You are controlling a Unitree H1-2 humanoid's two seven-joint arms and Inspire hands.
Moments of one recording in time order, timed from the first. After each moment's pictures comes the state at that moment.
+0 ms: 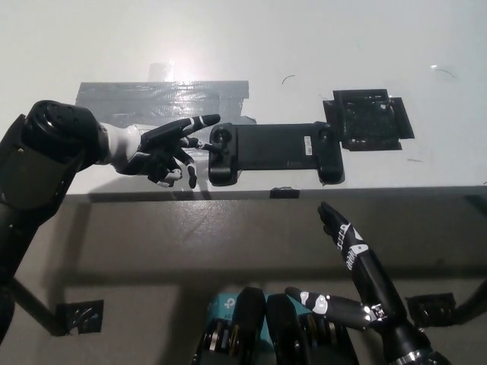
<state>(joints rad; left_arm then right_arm) -1.01 0.45 -0.41 0.67 0.00 0.45 -0.93 -0.03 -0.04 0.20 -0.14 -0.05 -0.08 0.13</state>
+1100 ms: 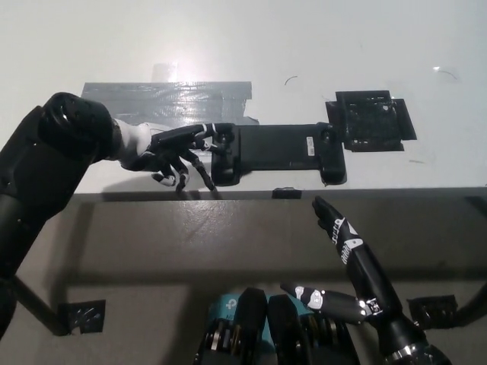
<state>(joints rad) -1.04 0.45 -0.54 0.65 0.08 0.44 -0.94 -0.06 -0.04 0.21 -0.14 -0.06 -0.08 0.13</state>
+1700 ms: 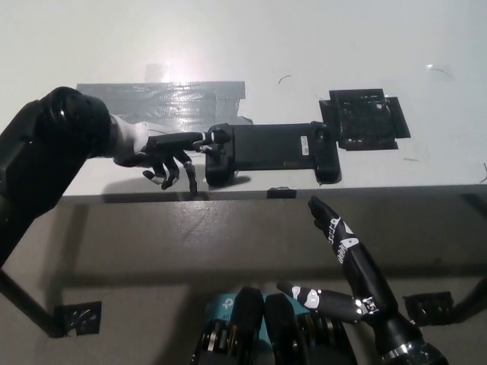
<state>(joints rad) -1.02 0.50 -0.53 0.52 0.07 0.43 -0.97 -0.06 -0.04 0.21 -0.13 -0.06 -0.08 0.13</state>
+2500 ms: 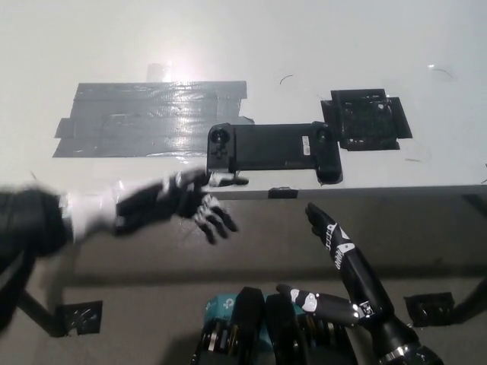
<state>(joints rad) -0.46 0.48 -0.16 -0.21 -0.28 0.44 -0.81 -0.06 -0.04 0.22 -0.09 -0.06 -0.08 0.13</state>
